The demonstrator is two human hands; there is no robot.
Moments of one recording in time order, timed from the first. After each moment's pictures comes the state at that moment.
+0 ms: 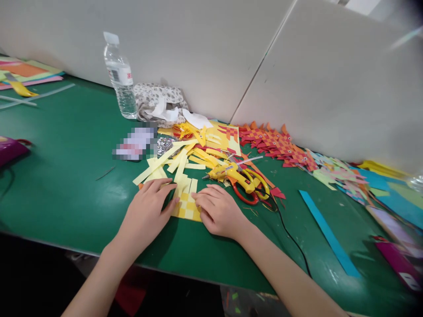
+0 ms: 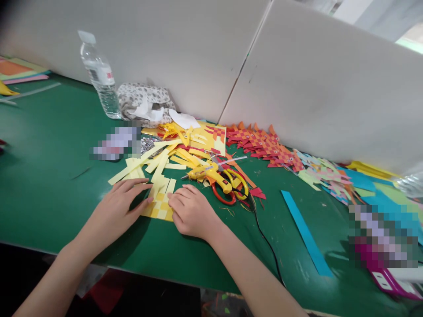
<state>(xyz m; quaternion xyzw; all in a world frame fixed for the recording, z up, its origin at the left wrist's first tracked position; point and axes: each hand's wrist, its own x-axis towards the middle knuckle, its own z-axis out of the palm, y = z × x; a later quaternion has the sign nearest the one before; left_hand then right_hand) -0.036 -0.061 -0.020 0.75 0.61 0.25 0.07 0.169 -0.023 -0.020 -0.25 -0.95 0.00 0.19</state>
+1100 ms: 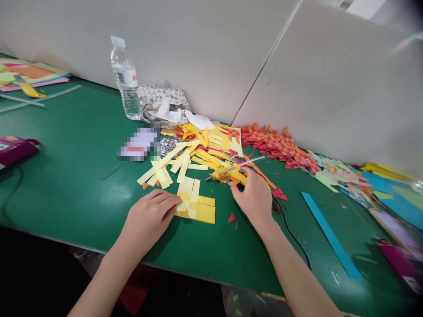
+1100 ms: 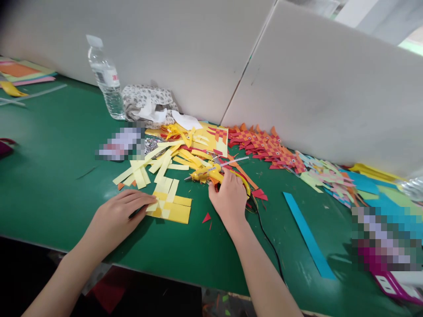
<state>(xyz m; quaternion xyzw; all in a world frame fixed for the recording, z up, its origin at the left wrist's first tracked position) -0.040 -0.076 -0.029 0.78 0.55 0.29 0.03 0.212 0.007 -0.017 -0.64 -0.72 -0.15 0.21</state>
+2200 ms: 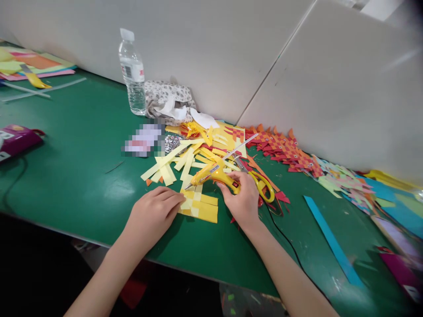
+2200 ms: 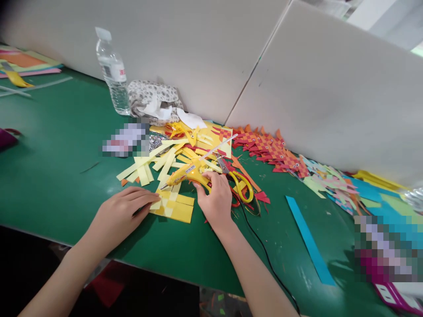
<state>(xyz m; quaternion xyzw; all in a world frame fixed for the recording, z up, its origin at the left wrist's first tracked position) -0.040 -0.075 -0.034 0.78 0.55 0.30 0.02 0.179 -0.002 -0.022 -0.48 -0.78 -0.09 0.39</state>
